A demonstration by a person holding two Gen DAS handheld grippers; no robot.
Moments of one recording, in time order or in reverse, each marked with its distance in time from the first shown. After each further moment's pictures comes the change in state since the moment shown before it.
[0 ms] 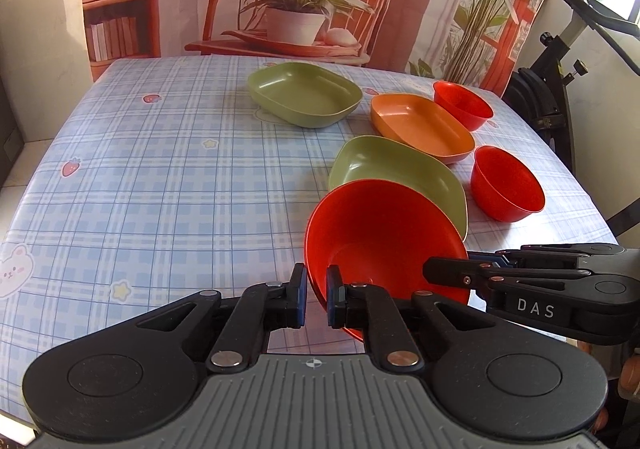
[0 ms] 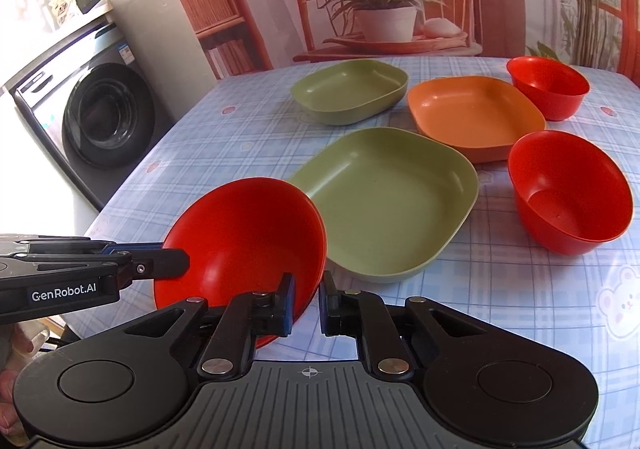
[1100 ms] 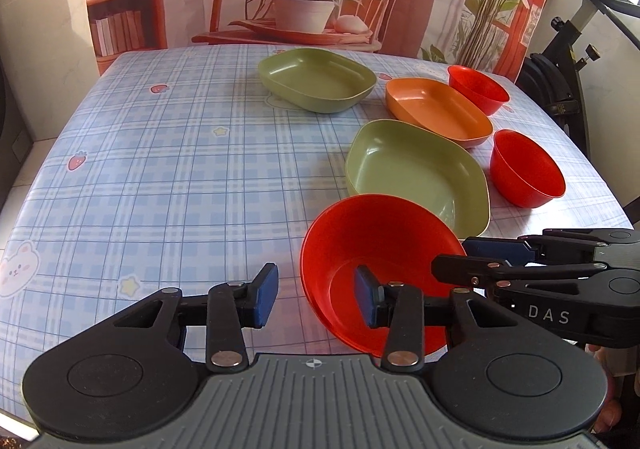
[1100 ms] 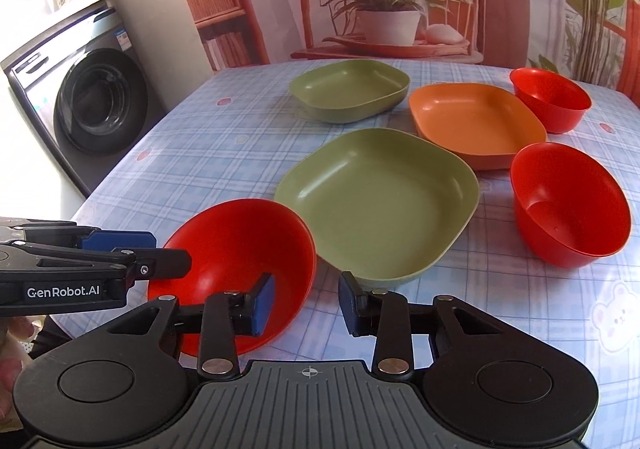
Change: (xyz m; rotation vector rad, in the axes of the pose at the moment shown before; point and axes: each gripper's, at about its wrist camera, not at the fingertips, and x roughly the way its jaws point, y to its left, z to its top) left arm 0.015 0.003 -0.007 0.014 0.047 0.038; right arm 0.010 0.004 0.000 -0.052 0.021 -0.042
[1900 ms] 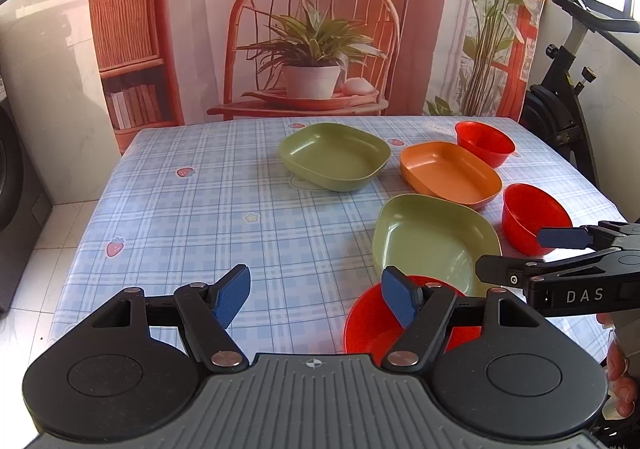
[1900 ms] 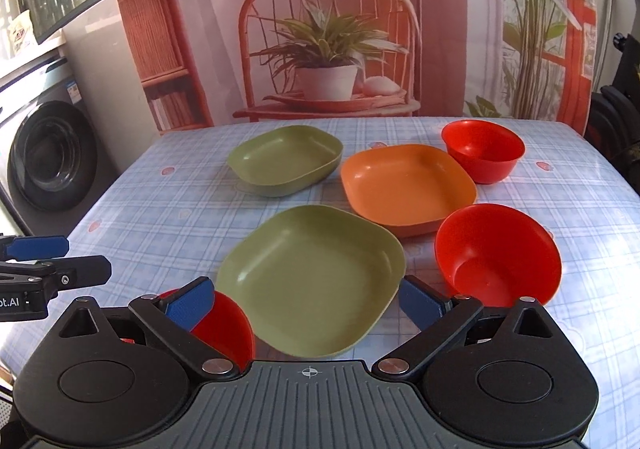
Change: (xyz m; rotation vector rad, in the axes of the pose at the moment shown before) left arm -0.026 0.017 0.025 0.076 -0.162 0.055; right arm -0.018 -0.008 0.024 0.038 -0.132 -0.163
